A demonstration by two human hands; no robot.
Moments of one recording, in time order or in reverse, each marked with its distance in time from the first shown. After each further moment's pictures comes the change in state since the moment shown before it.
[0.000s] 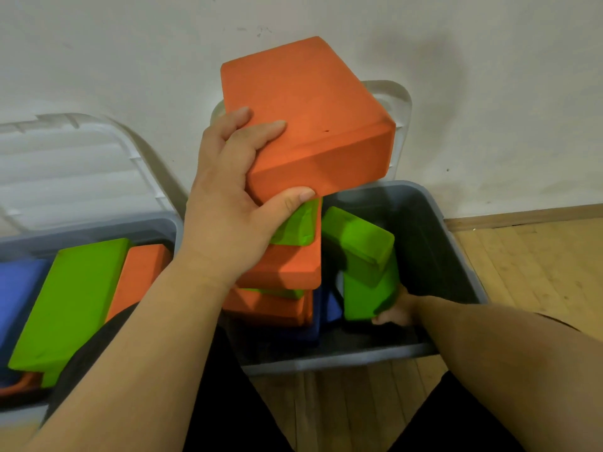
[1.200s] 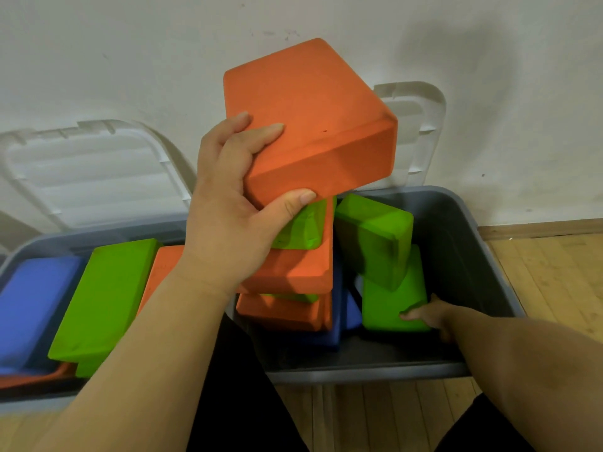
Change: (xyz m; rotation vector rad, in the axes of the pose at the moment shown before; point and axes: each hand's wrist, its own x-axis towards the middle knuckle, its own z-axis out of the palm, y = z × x) left_hand 0.002 -0.011 -0.015 0.018 0.056 -0.023; right_hand 0.051 0.031 0.017 0.850 0.111 0.162
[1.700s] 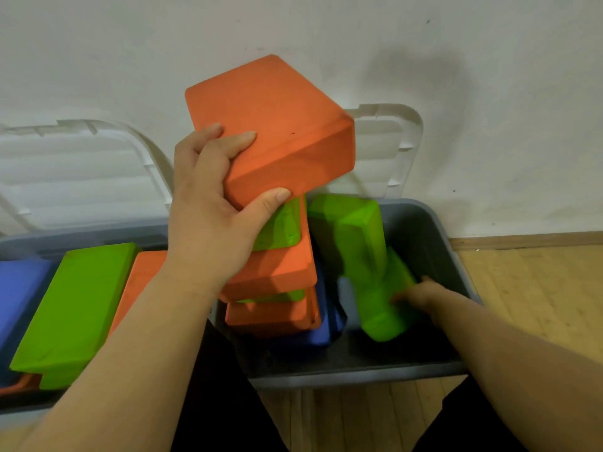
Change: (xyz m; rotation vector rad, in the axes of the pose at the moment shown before) left_hand 0.005 -0.008 -0.002 0.041 0.086 -0.072; right_hand -0.051 -0.073 -0.031 -0.233 0.133 0.047
